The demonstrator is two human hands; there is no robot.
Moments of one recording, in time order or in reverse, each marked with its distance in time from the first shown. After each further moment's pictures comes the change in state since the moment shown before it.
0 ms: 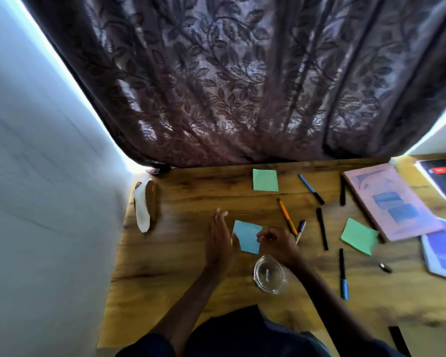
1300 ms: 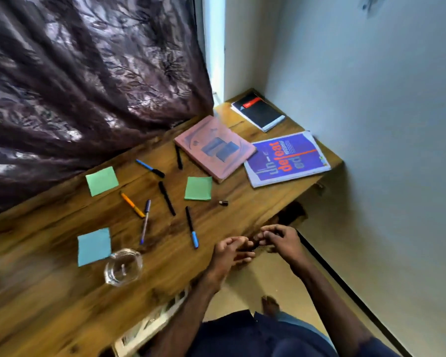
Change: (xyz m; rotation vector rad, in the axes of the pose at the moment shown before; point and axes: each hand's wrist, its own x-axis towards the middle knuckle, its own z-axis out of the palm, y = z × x) left_hand -0.198 0.279 0.215 -0.882 -0.953 -0.487; right_hand -0.247 0.257 -0.237 0.683 0.448 0.510
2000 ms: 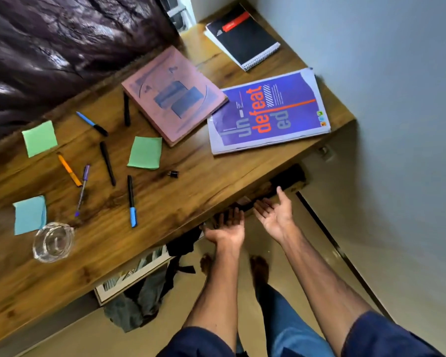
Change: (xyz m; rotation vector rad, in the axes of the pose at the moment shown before) left_hand 0.156 -0.086 0.150 -1.381 0.631 -0.152; right_hand 0.177 0.105 -0.096 0.969 -0.112 0.620
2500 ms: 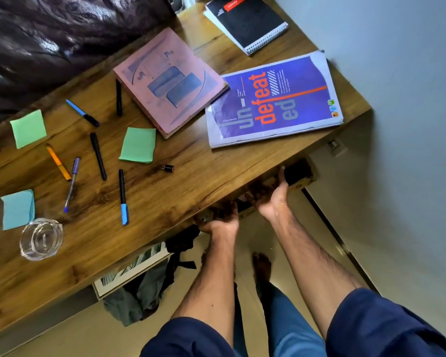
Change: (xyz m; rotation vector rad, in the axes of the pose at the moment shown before) left_hand 0.038 0.008 0.015 -0.137 0.084 0.080; right_hand 0.055 -0.007 0.025 0.086 -0.131 -0.036
